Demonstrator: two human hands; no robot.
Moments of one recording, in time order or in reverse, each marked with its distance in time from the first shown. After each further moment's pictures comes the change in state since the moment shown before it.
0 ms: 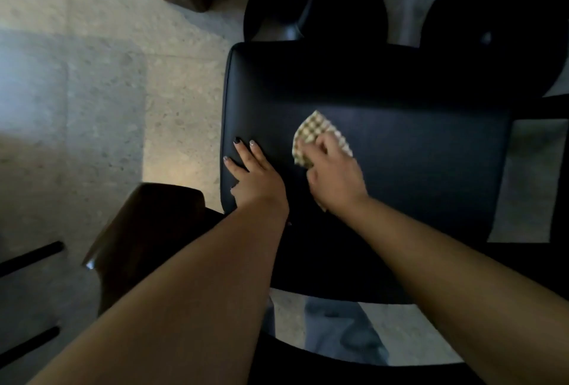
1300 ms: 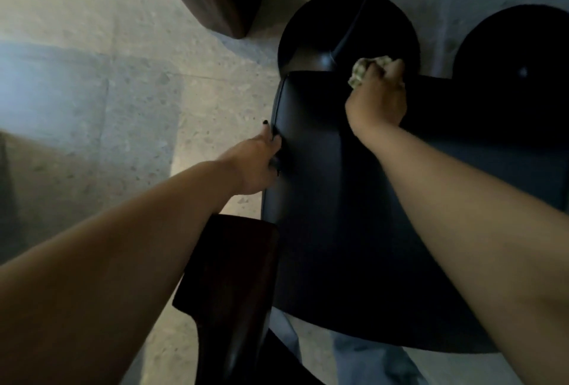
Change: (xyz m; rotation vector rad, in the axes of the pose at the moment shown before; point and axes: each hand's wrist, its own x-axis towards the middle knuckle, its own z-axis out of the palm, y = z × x) left_hand 0.066 -0.108 -0.076 -0.055 0.118 0.565; right_hand 0.165 -0.010 -0.019 -0.129 0.444 0.421
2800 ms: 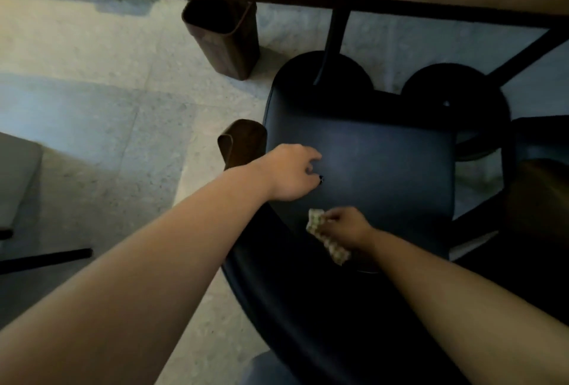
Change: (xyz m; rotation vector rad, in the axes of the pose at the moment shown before) left_hand -0.215 0.153 0.001 -0.208 0.129 0.144; right_hand -0.285 0.097 -0.144 0.397 -0.908 0.134
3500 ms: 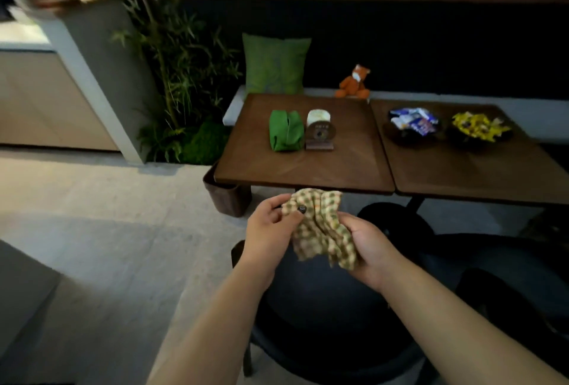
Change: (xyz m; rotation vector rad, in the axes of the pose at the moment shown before) left_hand -0.222 0.169 -0.074 -1.229 0.652 0.137; right_hand -0.342 -0.152 -0.139 1.004 -0.024 -0.432
